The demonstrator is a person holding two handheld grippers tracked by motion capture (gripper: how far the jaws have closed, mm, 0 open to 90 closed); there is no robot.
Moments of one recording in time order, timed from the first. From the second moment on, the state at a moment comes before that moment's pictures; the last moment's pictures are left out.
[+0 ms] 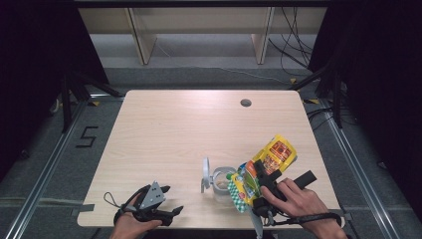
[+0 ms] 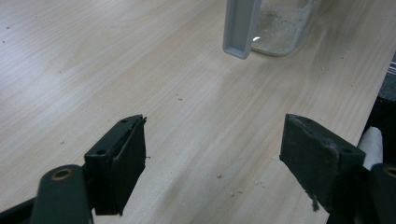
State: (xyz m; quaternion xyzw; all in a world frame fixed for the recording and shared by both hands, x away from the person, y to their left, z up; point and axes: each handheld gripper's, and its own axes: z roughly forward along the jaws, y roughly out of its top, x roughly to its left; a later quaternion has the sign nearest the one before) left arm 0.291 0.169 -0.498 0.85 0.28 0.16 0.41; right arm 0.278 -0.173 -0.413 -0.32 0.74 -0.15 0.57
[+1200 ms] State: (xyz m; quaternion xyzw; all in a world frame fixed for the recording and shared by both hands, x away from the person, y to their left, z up) left arm 0.291 0.169 -0.498 0.85 0.28 0.16 0.41; right arm 0.279 -0.169 -0.410 -0.35 0.72 -0.18 0.57
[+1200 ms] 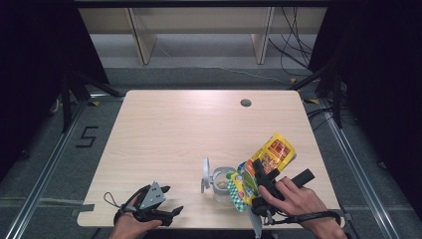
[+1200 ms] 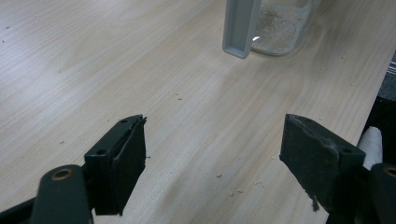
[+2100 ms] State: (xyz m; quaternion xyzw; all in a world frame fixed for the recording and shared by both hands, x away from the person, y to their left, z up) left arm 0.291 0.168 -0.499 0.85 0.28 0.16 0.41; right arm 0.279 -0.169 -0.410 -0.30 0.74 -0.15 0.58
